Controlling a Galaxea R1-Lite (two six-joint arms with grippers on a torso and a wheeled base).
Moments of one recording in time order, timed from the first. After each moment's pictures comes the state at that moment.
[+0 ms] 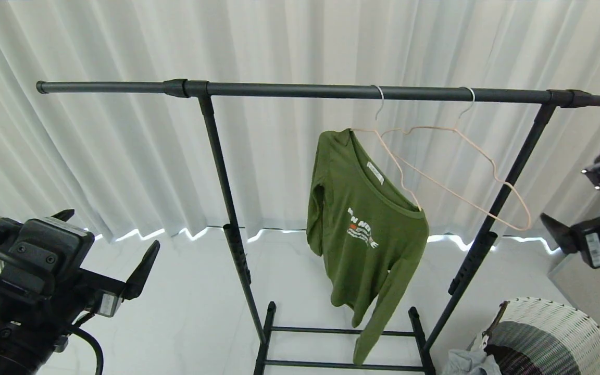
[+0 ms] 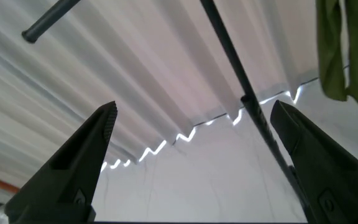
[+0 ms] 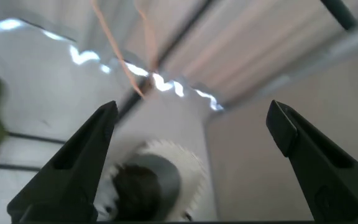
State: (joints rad) left arm -0.32 1.30 -0.10 -1.25 0.30 0.64; right arm 0.51 1.17 -0.65 -0.34 -0.66 -0.39
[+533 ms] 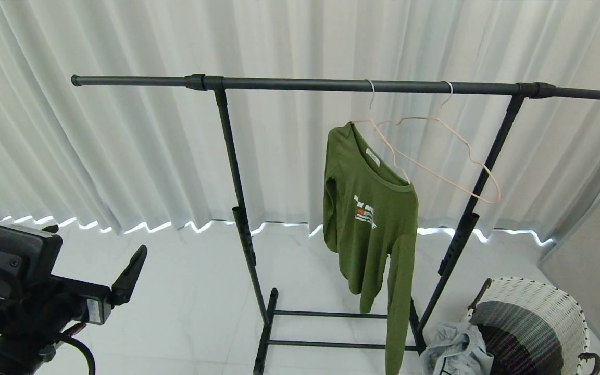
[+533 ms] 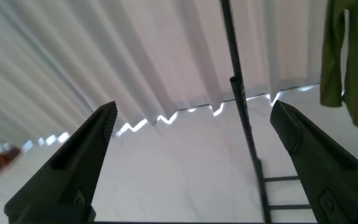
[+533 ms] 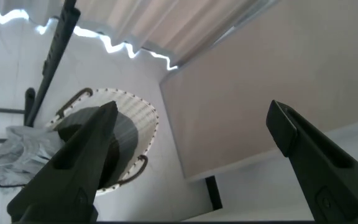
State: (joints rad) left arm -0.28 1.27 -0.06 -1.25 0.32 0.44; right arm 0.20 0.97 -0.48 -0.33 -0.60 -0.48
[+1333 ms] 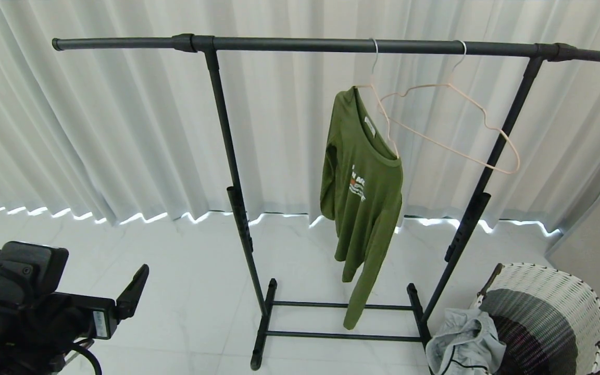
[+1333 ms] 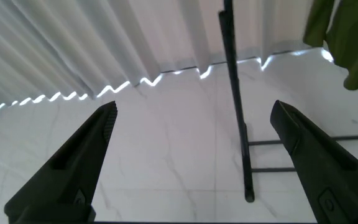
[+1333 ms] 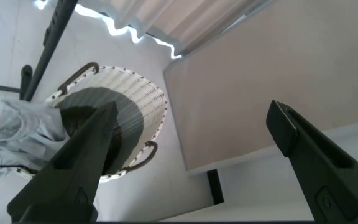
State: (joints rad) left arm -0.26 1.34 0.00 -1.22 0.33 0.30; right arm 0.19 0.94 -0.43 -0.33 -0.60 -0.51
